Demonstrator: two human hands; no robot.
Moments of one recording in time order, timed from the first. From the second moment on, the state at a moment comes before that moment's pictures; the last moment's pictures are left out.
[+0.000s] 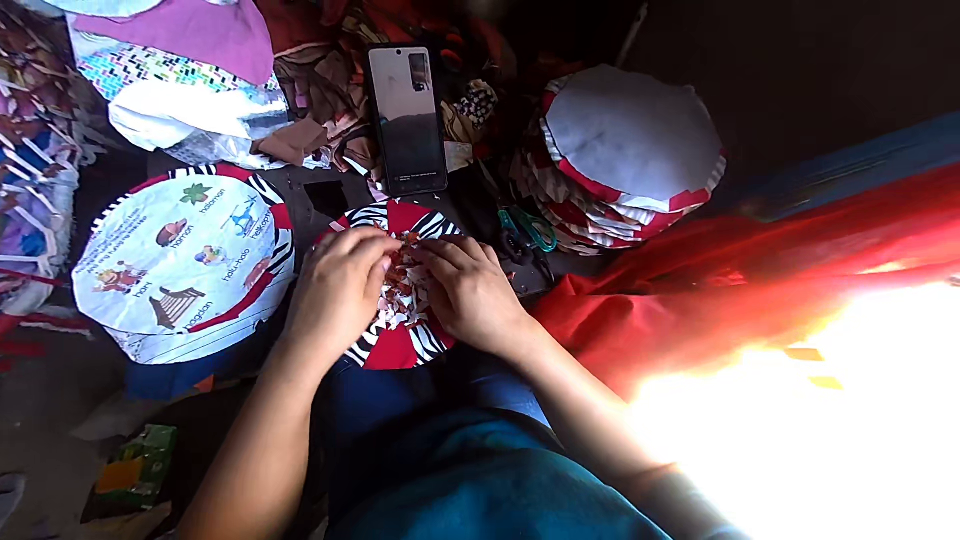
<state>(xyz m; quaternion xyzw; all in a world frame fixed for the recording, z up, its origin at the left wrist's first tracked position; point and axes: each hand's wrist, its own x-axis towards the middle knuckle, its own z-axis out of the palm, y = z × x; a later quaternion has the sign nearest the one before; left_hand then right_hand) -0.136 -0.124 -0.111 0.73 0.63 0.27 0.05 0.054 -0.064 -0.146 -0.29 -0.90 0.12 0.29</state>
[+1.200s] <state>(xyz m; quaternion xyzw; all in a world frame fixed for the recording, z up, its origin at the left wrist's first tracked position) -0.155 -0.164 -0.125 0.71 0.65 0.26 0.06 0.047 -0.077 -0.147 -0.28 -0.92 0.09 0.23</state>
